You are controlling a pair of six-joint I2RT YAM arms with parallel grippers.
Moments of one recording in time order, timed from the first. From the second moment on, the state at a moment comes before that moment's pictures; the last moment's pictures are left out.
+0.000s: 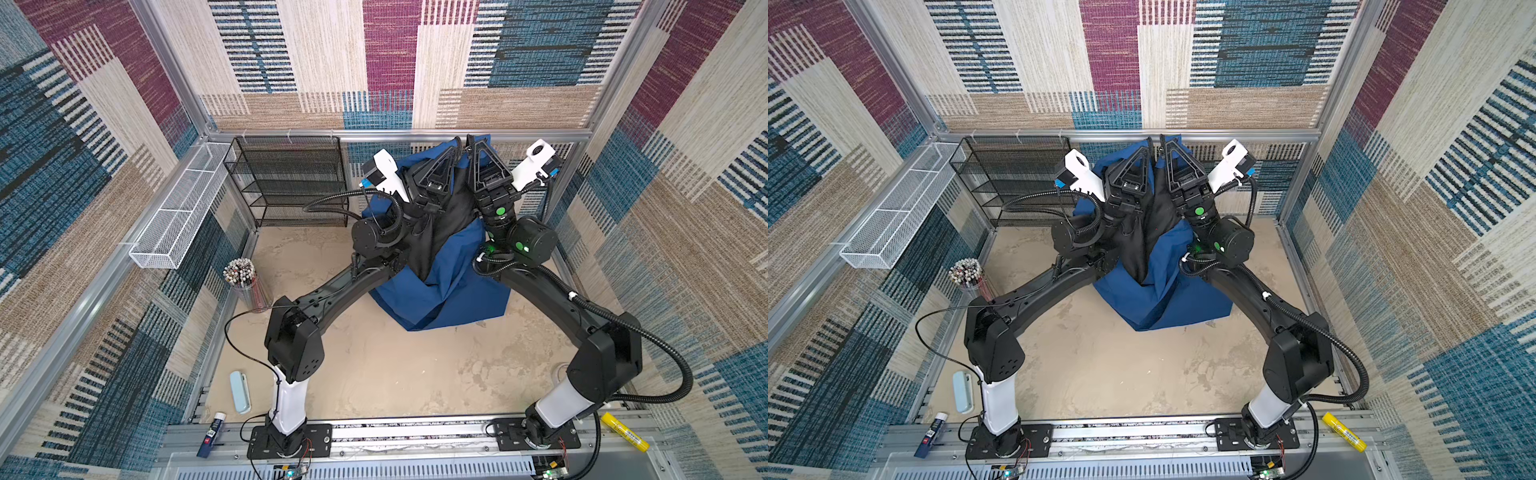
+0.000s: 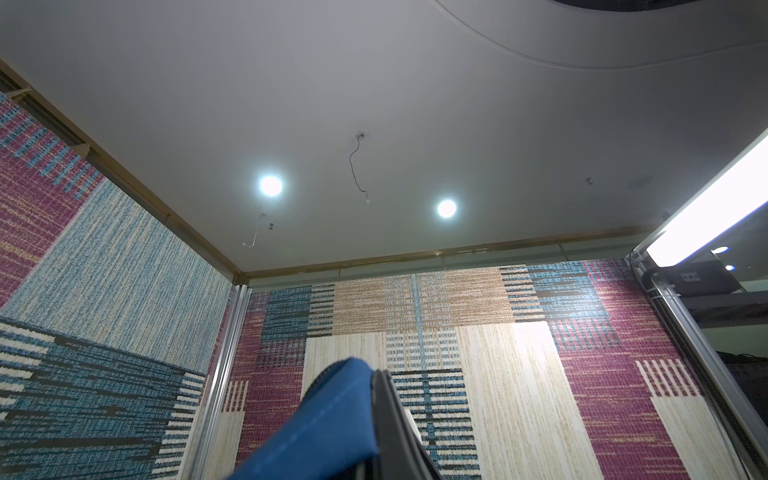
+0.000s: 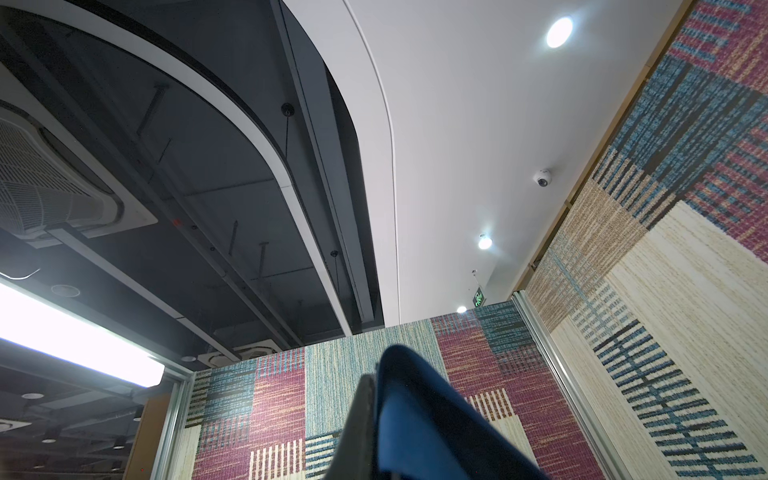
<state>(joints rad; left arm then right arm) -0.76 1.95 1.87 1.29 0.30 -0.57 0.48 1.62 1.47 1.41 -0.31 1.15</state>
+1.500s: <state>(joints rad) -0.78 2.02 1.99 1.29 0.27 -0.56 0.48 1.62 1.48 1.41 -0.31 1.16</state>
